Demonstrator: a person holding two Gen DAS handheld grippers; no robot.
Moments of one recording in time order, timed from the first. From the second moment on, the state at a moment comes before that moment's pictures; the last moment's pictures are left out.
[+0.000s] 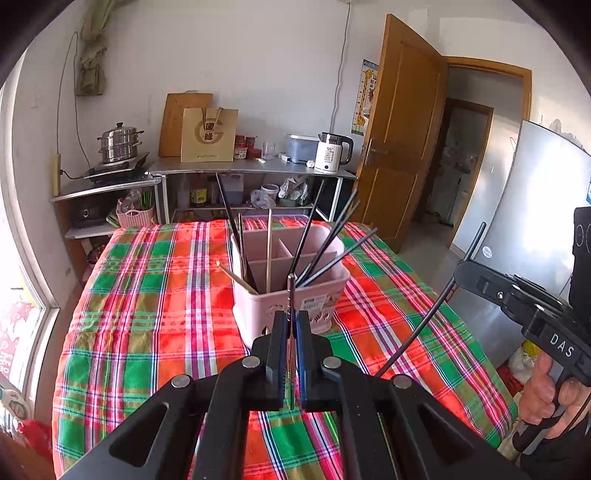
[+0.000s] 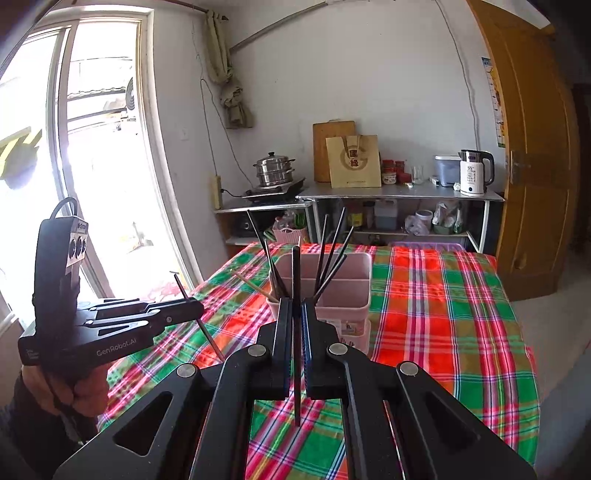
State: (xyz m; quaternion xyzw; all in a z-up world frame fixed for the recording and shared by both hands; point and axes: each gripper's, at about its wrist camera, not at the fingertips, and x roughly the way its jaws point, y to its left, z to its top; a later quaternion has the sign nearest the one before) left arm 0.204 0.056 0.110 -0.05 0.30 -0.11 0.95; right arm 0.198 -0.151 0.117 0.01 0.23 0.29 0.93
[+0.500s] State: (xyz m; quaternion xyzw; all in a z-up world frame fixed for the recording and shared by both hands) left arm 0.282 0.064 0.186 -0.05 0.24 -0.10 0.96; right arm 0.255 -0.120 0.175 0.02 0.17 0.30 0.94
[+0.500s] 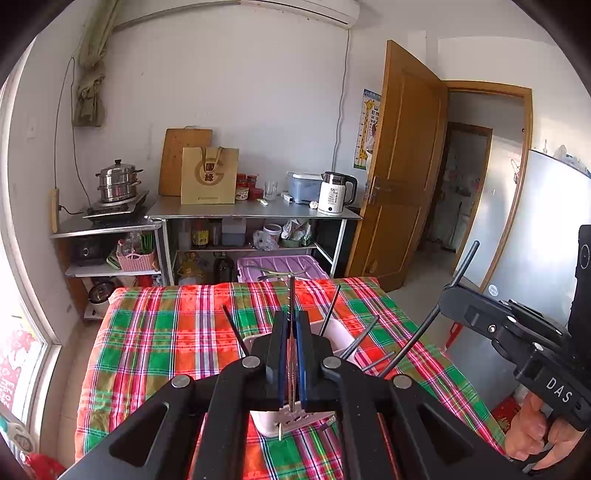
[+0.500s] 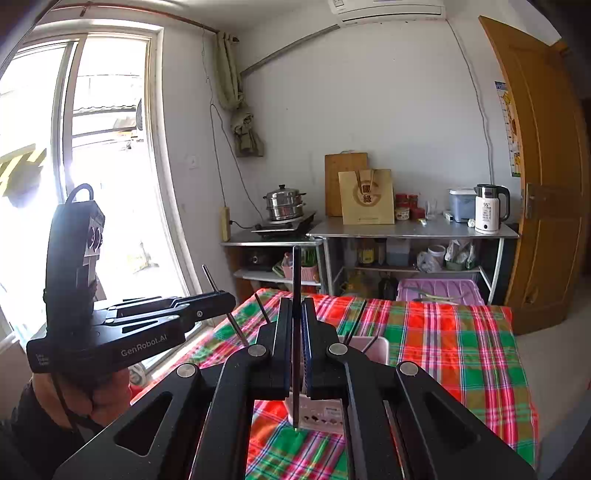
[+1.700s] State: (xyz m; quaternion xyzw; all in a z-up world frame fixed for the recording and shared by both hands) left arm 0.334 0.070 0.084 -0.06 0.33 -0.09 0.94; right arm 0.306 -0.107 0.119 0.00 0.24 0.27 0.93
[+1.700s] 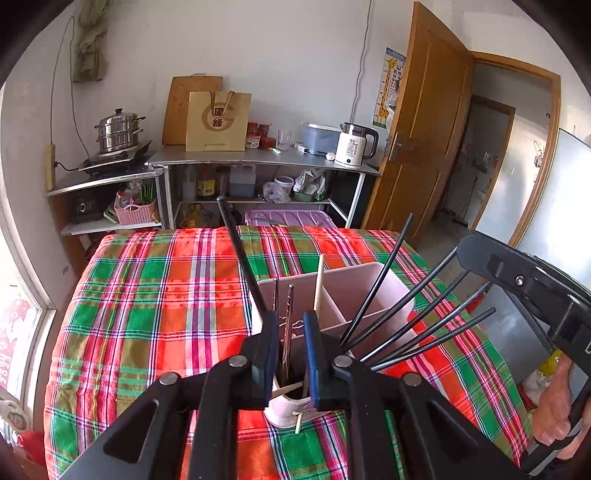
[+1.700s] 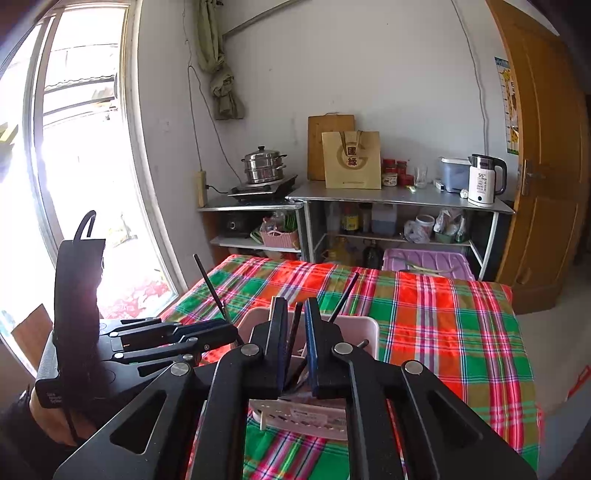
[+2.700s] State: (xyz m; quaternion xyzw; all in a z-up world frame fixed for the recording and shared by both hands) left arm 0.128 0.034 0.056 -0.06 0.25 -0.06 0.96; right arm 0.148 -0.163 0.053 0.00 0.23 0.23 0.95
